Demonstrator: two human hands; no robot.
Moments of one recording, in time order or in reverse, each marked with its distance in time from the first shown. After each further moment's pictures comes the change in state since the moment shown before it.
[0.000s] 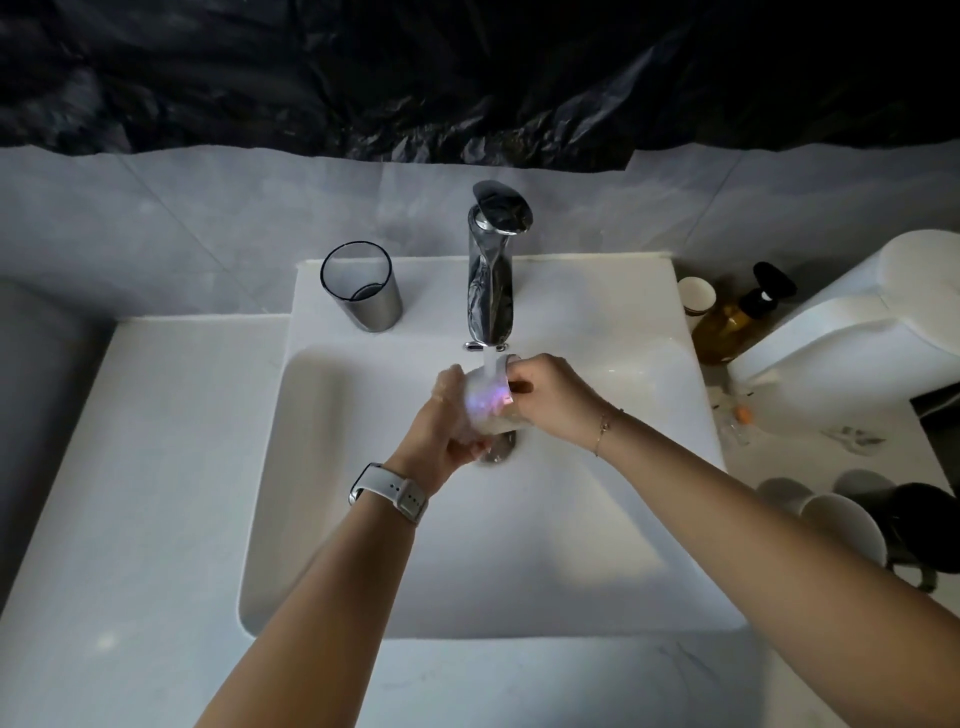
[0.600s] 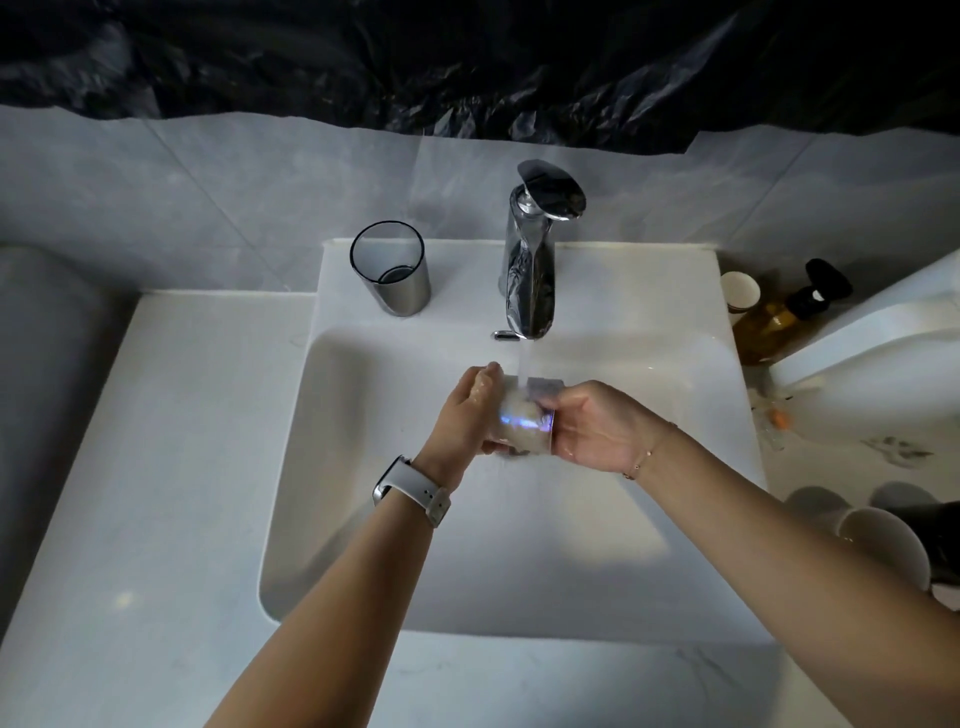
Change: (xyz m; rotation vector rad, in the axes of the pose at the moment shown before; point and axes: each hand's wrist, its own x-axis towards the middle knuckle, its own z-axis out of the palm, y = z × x) left_hand 0.001 -0.004 -0.004 0.279 0.173 0.109; right_hand -0.007 0.019 0.011 1.172 -0.411 0.423
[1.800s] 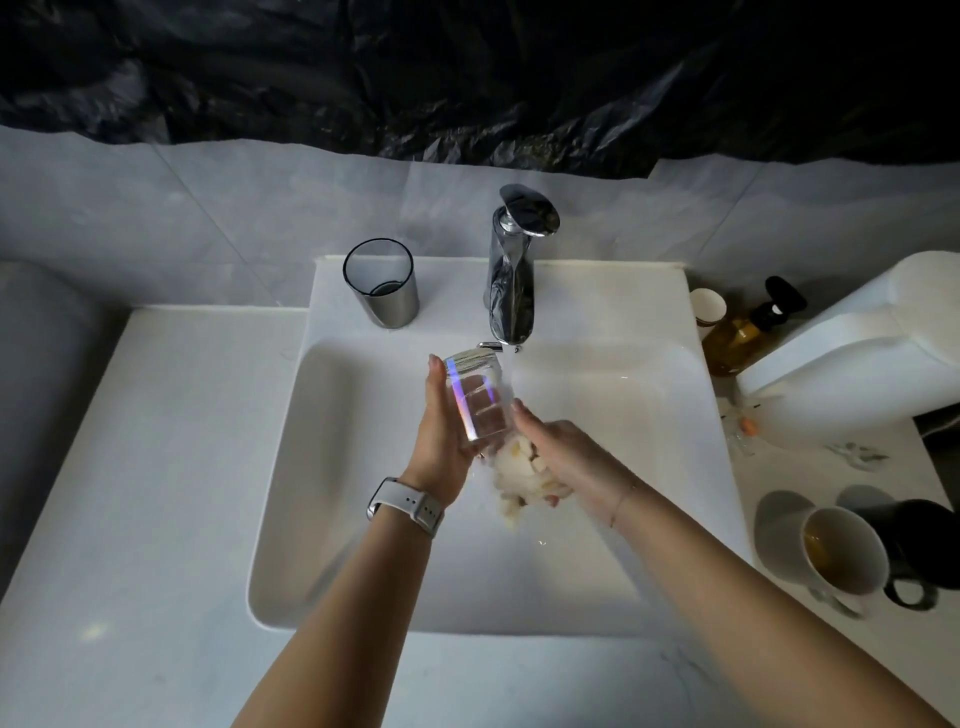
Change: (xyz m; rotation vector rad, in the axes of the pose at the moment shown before) left_hand -0.015 0.002 0.001 -0.507 -0.118 -0.008; right_hand -0.035 0.025 0.036 -0.674 0.512 -0.091
